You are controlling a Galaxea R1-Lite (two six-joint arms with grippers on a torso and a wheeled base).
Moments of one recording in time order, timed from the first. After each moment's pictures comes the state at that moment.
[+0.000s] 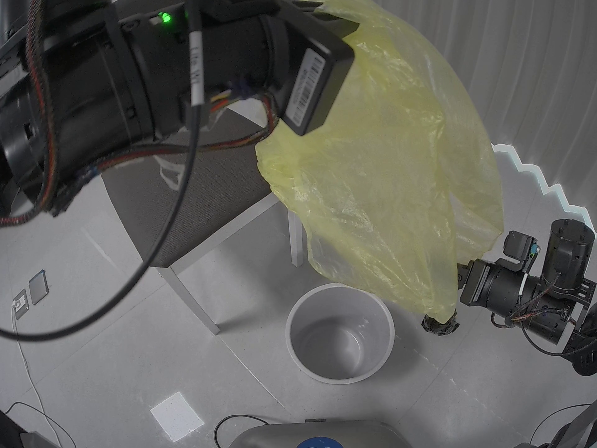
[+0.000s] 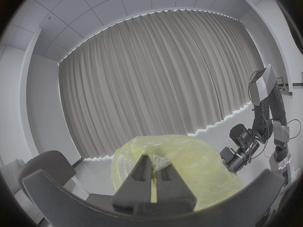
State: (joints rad) left arm -0.94 1.52 -1.36 -0.35 0.09 0.62; right arm 0.49 1.55 -0.41 -0.91 -0.01 0.50
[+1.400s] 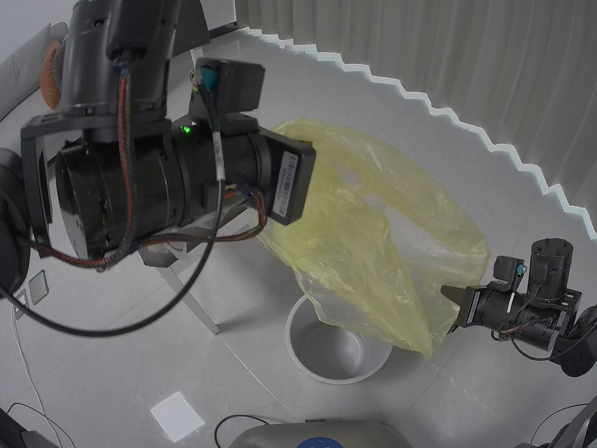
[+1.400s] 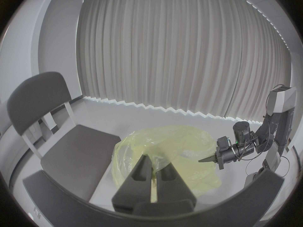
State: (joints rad) left arm -0.86 1.56 -1.29 -0.08 0.22 0.12; right arm 0.41 1.65 -0.35 -0.91 0.02 0.39
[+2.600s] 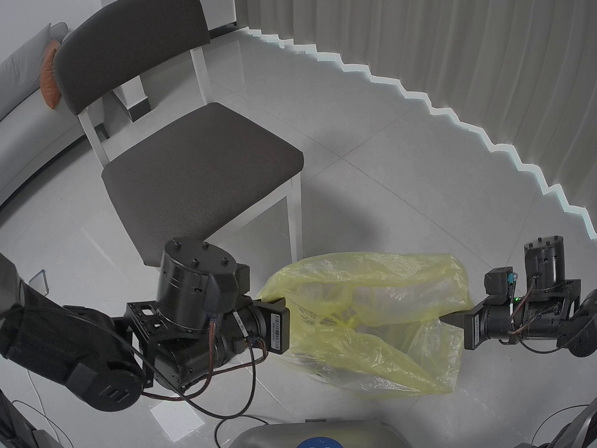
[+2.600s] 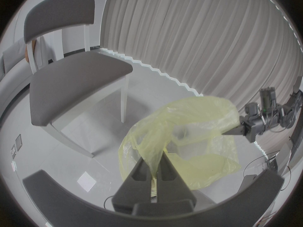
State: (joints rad) left arm -0.78 1.72 -0.69 -0.56 0.21 -0.30; right arm 0.33 1.63 -0.44 -0.56 0.24 0.06
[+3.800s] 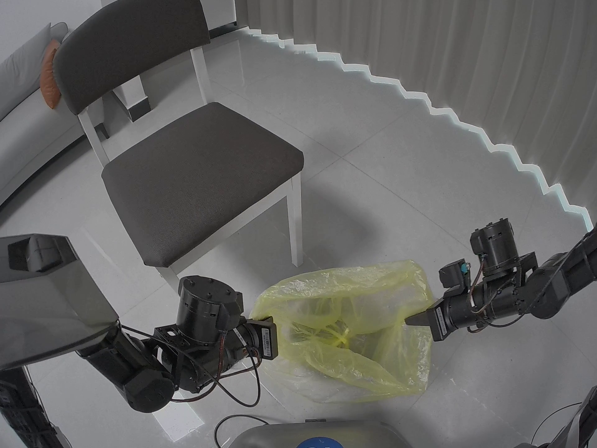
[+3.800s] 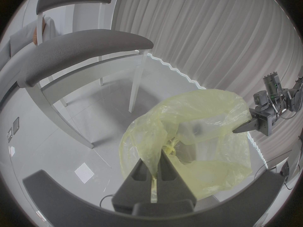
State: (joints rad) left arm -0.66 1.99 -0.56 -0.91 0.14 -0.34; right arm 0.35 1.86 -0.76 -0.25 0.37 -0.03
